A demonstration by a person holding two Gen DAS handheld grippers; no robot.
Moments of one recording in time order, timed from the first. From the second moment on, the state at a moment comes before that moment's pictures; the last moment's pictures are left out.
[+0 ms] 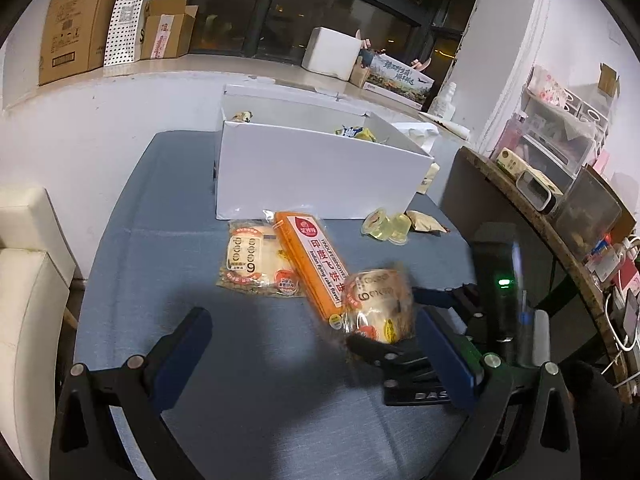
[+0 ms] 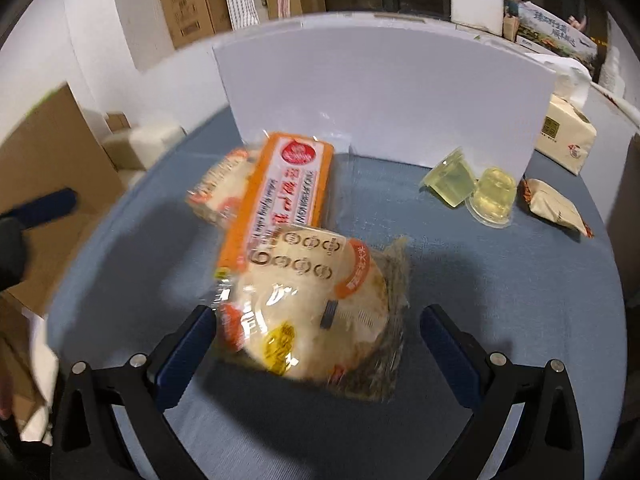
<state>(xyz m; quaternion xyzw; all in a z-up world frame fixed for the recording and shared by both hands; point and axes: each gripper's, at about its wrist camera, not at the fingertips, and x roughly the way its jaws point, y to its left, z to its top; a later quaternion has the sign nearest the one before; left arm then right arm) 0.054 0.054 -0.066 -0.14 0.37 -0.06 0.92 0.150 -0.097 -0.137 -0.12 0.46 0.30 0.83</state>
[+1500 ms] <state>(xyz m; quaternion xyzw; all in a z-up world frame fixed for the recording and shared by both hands) 0.147 -0.020 -0.107 -0.05 0.42 -0.02 0.91 0.105 -0.252 -0.074 0.01 0.38 0.25 0.89</state>
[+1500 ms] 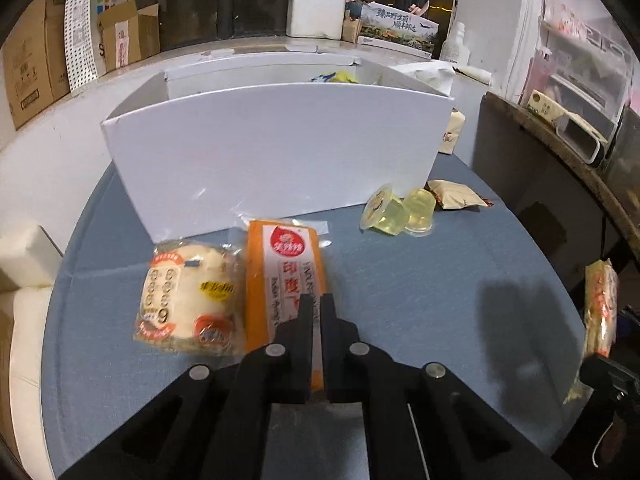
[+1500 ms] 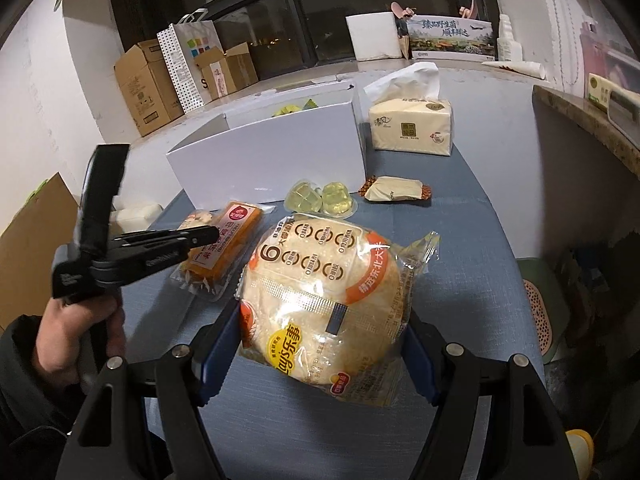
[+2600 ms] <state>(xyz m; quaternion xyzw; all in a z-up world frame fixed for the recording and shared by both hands) 0.170 -0.029 -0.140 0.03 0.45 0.04 0.89 0.101 -0.246 -0.079 0.01 0.39 0.26 0.89</state>
